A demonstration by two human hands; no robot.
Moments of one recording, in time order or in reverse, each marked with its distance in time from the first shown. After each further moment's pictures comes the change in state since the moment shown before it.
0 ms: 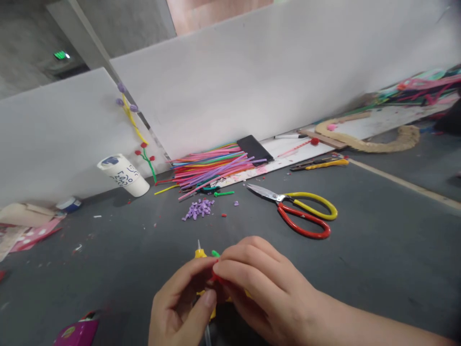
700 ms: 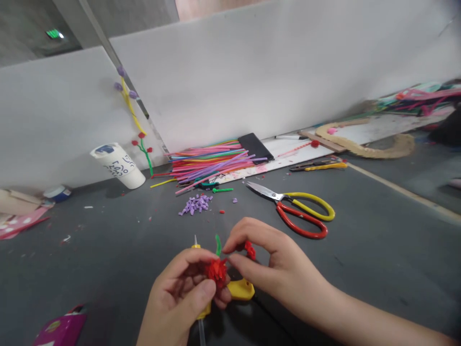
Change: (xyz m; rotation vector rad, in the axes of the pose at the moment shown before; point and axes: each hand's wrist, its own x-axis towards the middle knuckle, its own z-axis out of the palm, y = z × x) left_hand 0.006 0.005 0.002 -0.230 -0.100 -0.199; right_hand 0.015 0.006 -0.006 0.404 -0.010 0.612
